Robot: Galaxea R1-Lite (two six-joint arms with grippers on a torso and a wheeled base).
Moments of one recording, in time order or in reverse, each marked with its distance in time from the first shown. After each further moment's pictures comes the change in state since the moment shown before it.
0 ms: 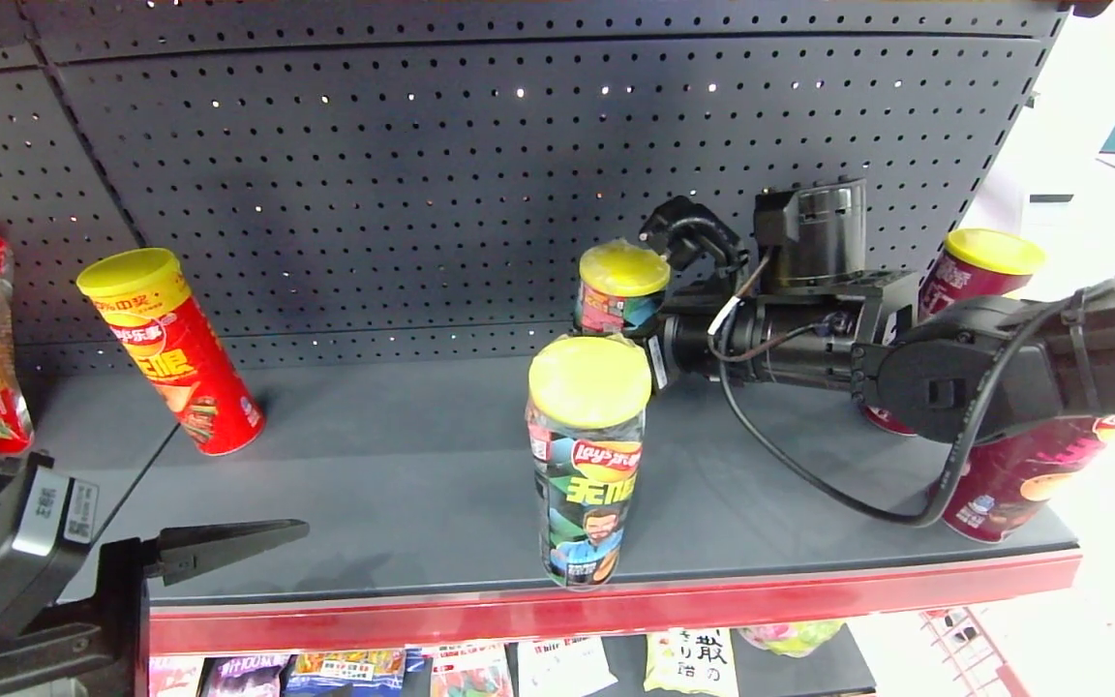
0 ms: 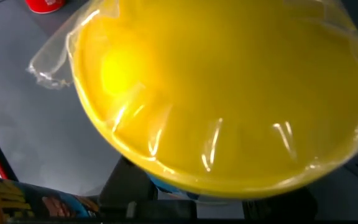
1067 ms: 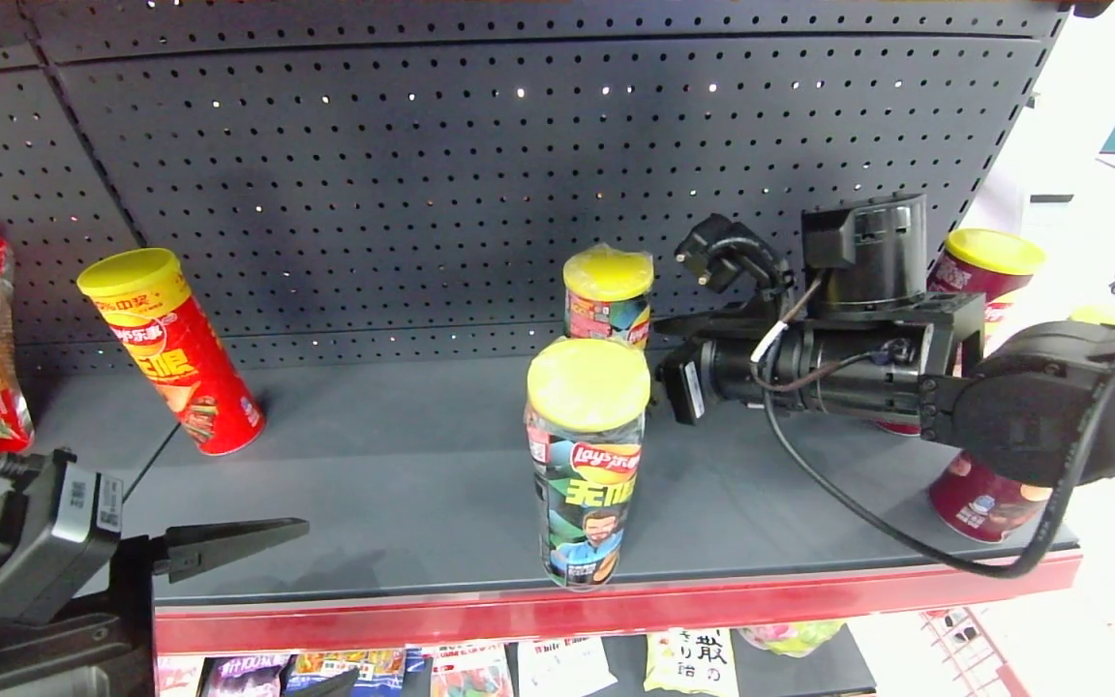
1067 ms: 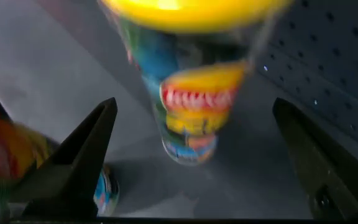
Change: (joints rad) left arm 0.000 0.029 0.000 0.001 0.047 -0.001; right arm -0.007 -0.112 0.163 -0.013 -0.021 0.012
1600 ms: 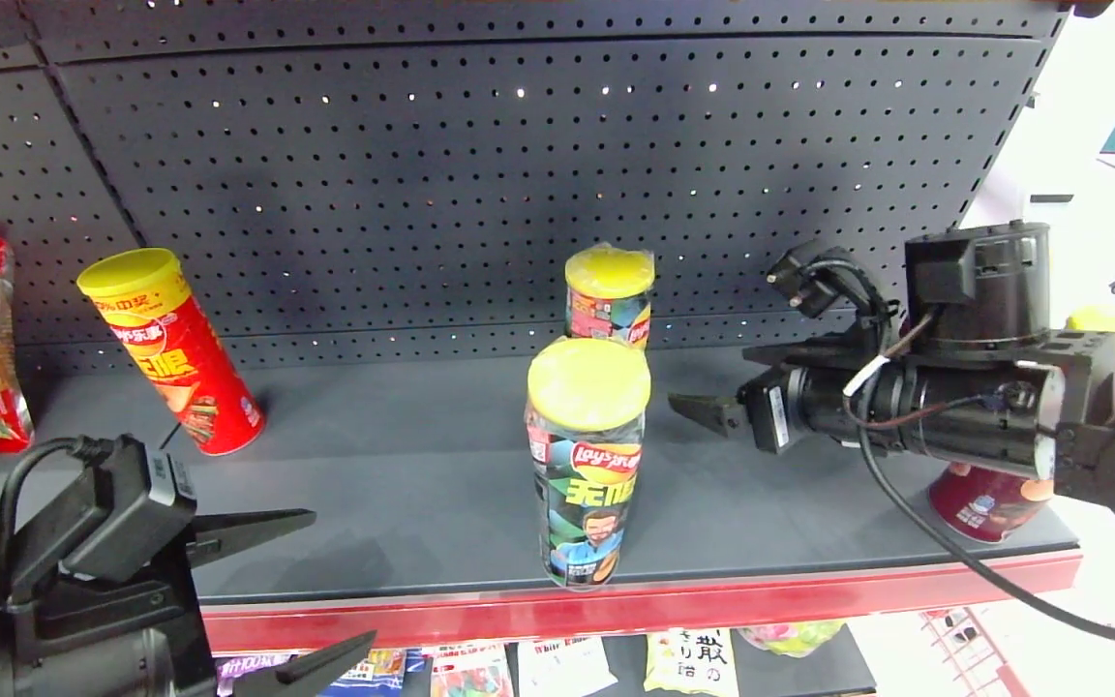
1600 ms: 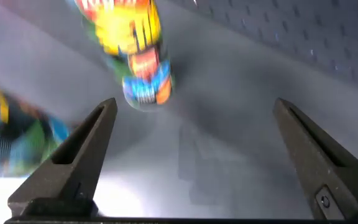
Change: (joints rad) left arm -0.012 0.092 -0.022 -0.003 0.113 0.001; right arm -0.063 -0.160 0.212 0.001 -0.130 0.073
